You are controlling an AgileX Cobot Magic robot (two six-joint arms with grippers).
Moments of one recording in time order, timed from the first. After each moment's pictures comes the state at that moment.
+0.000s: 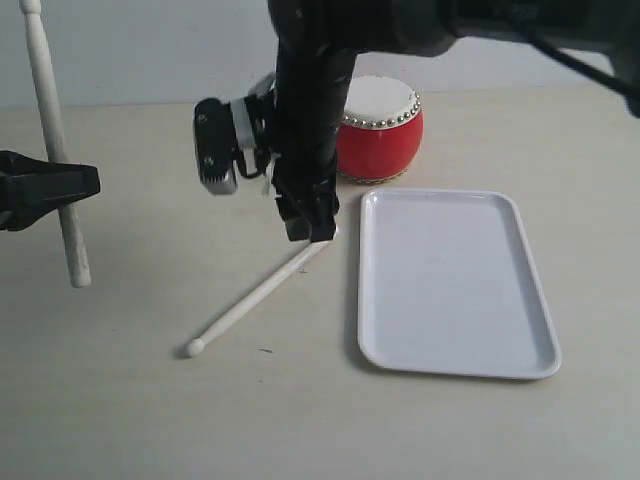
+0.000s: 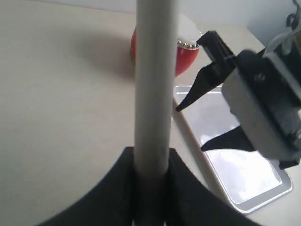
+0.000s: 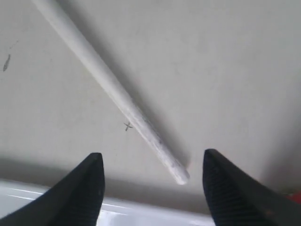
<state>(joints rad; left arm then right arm) 0.04 1.30 -0.50 1.43 -0.74 -1.45 0.71 2.17 -1.79 0.01 1.08 -1.11</state>
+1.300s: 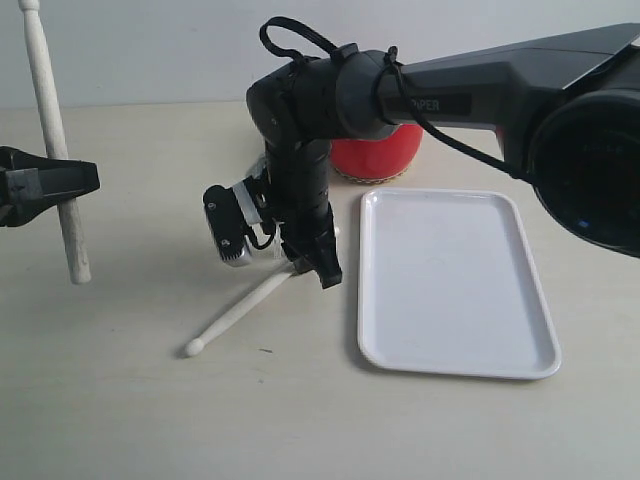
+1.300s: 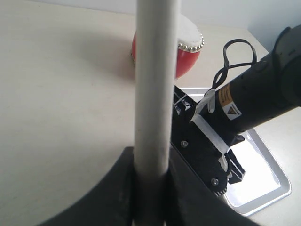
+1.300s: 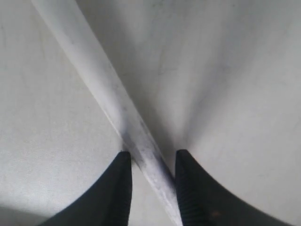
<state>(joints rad) 0.04 1.30 -0.51 1.43 -0.73 -1.47 0.73 2.34 -1.79 -0.09 1.00 -1.18</state>
